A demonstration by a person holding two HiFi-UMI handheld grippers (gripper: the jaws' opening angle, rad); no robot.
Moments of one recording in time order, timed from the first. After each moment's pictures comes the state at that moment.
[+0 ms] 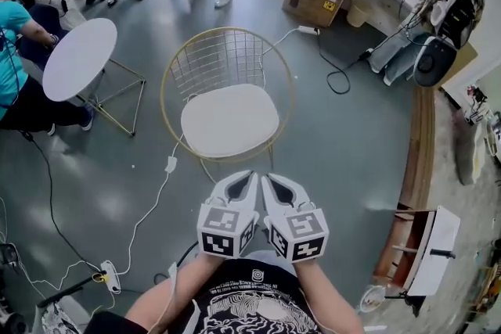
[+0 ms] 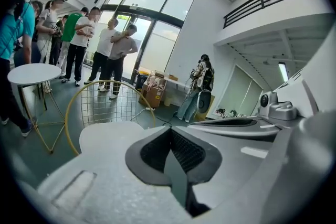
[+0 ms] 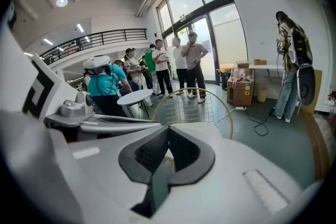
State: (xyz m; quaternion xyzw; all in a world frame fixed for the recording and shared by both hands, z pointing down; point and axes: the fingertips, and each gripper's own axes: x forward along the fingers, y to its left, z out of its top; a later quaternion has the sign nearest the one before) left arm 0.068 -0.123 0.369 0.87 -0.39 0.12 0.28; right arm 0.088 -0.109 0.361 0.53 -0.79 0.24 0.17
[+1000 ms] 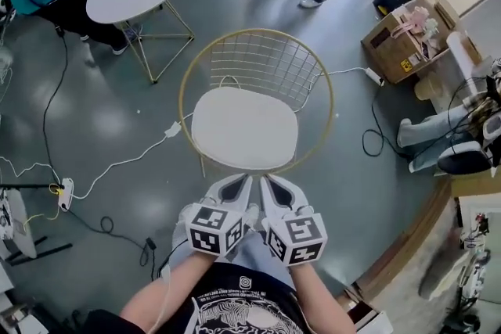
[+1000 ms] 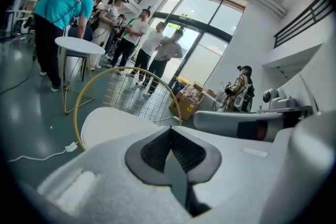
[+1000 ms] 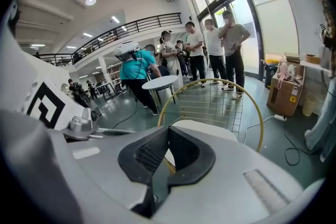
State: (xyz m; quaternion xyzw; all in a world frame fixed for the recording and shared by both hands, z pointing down) left arm 0.092 -0.216 0.457 0.73 -0.57 0.03 0.38; right arm 0.119 -0.225 0.423 0.32 -0.89 0.22 0.23
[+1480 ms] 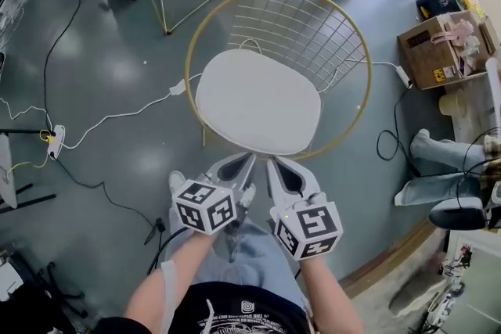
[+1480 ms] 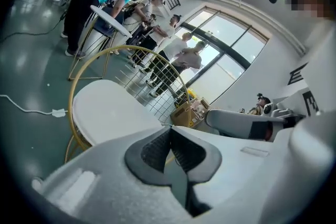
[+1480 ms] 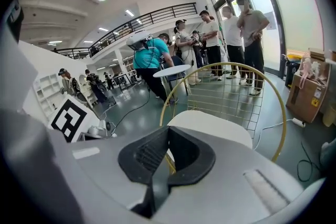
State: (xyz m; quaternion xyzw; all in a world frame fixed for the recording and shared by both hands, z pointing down) left arm 0.085 -0.234 0.549 0.67 -0.59 -0.11 0.45; right arm 0.110 -0.246 0.491 0.22 -0.92 0.20 0.26
